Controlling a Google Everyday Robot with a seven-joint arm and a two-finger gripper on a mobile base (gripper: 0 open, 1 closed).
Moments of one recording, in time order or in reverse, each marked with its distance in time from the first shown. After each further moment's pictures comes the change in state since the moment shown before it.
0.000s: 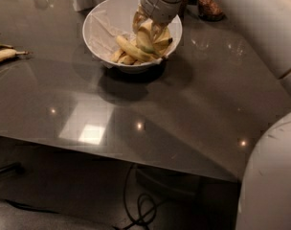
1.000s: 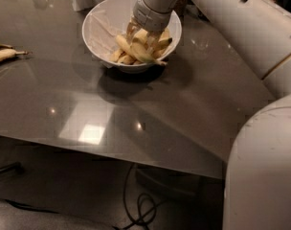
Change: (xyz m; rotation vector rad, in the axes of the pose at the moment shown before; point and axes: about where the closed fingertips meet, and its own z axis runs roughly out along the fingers) arm -0.014 -0.001 0.037 -0.025 -0.071 -0.042
